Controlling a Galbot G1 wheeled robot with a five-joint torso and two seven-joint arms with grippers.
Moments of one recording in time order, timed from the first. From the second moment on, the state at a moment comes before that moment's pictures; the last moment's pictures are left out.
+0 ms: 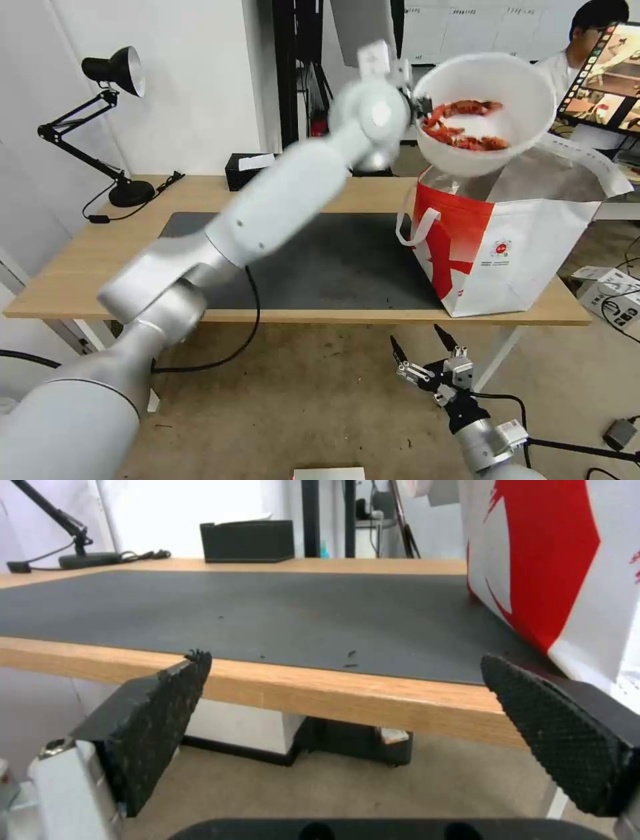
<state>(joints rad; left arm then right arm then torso) -0.15 -1.50 0.48 -1.38 -1.39 0.33 -0.71 -1.68 1.02 0.35 2.04 0.38 0.29 0.08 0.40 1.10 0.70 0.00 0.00</state>
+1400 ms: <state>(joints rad) -0.12 -1.49 0.58 -1.45 -1.40 0.41 -0.62 -1.68 1.02 0.35 2.04 0.38 0.29 0.08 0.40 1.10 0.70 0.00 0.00</state>
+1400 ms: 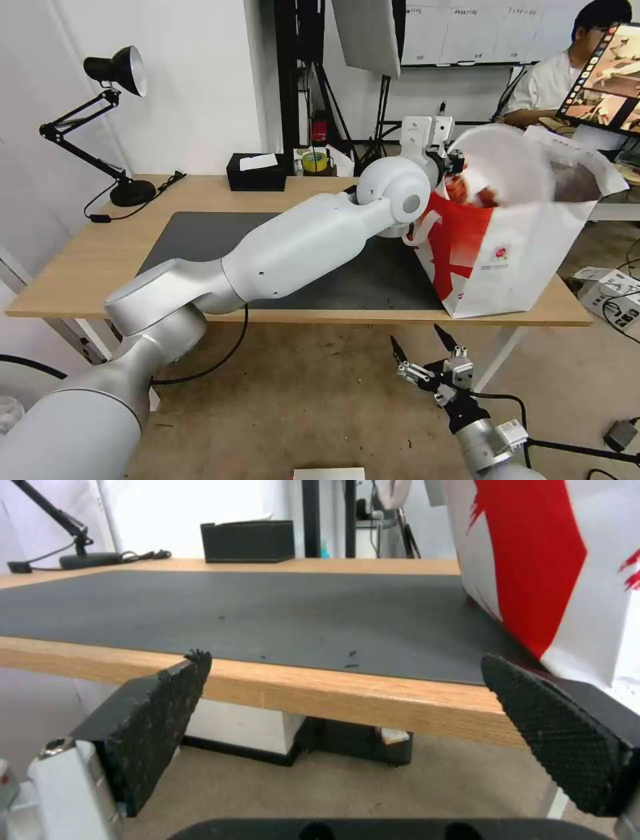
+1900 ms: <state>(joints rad) -0.09 -1.44 0.57 -1.48 -1.37 0.38 -0.57 -1.68 1.02 0.35 2.04 0.38 0.29 0.08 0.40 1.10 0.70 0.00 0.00</state>
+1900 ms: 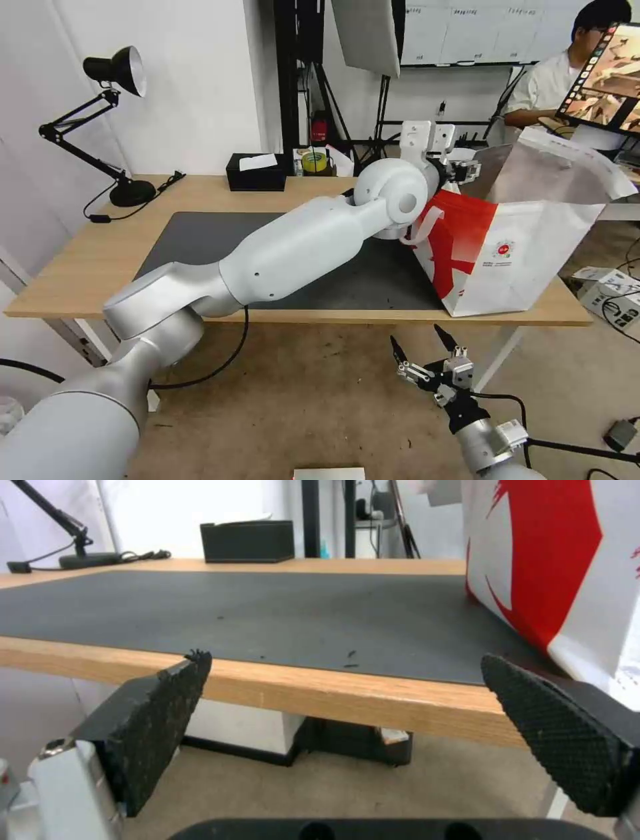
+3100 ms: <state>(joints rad) 0.93 -0.77 -0.09 -1.82 -0.81 -0.19 0.16 -1.68 1.02 0.35 2.04 0.38 0.29 0.08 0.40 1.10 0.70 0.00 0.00</state>
